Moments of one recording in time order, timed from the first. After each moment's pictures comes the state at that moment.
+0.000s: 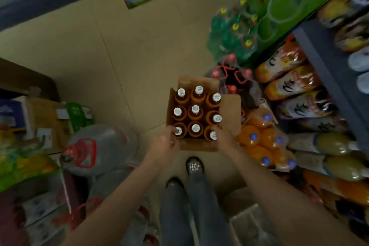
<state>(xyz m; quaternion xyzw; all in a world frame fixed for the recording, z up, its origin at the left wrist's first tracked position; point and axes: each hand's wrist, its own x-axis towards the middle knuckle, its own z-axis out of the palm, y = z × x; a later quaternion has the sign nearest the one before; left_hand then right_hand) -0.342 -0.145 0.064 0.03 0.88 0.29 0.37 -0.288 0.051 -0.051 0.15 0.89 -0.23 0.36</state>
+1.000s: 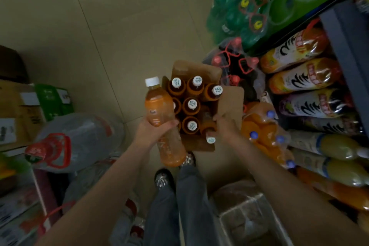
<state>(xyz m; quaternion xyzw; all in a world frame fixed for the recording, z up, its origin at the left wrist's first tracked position) -0.393 -0.140 -0.008 -0.24 0.74 0.51 0.38 -0.332 0.073 -0.098 0.22 0.84 -0.24 0.43</state>
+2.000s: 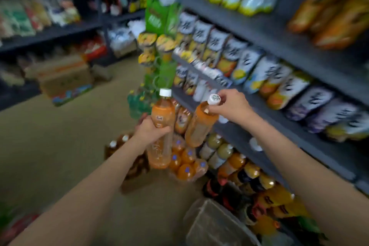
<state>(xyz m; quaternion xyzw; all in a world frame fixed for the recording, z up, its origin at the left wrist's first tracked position) -0.229 -0.055 0.304 0.20 0.79 0.47 0.34 -0.100 0.116 0.411 0.37 0.89 -0.26 -0.04</state>
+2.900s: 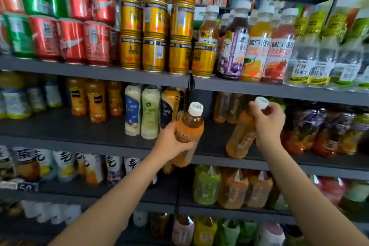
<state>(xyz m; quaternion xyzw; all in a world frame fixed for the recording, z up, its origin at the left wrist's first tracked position) 0.254 0.294 0.552 0.65 0.54 0.47 0.26 0.484 0.332 0.603 0.55 0.46 -0.13 -0.68</state>
